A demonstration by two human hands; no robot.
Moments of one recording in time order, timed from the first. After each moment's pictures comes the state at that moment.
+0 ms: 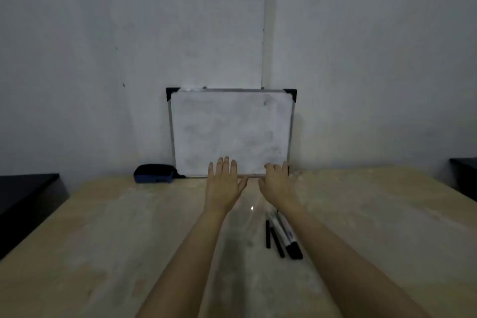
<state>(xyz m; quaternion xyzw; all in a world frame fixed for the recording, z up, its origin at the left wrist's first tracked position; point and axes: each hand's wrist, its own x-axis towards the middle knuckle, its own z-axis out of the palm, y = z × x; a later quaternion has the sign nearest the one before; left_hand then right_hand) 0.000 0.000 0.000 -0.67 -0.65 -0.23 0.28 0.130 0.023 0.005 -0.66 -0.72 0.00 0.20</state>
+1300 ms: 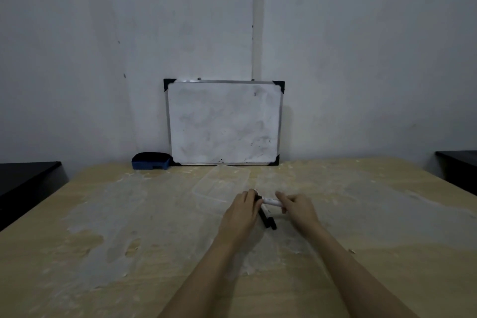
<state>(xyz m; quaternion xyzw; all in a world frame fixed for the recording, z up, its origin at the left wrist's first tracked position) 0.064 -0.069 -0.081 -0.74 -0.57 -0.35 -0.02 0.214 -0.034 -0.080 -0.60 -0.62 0.27 0.42</state>
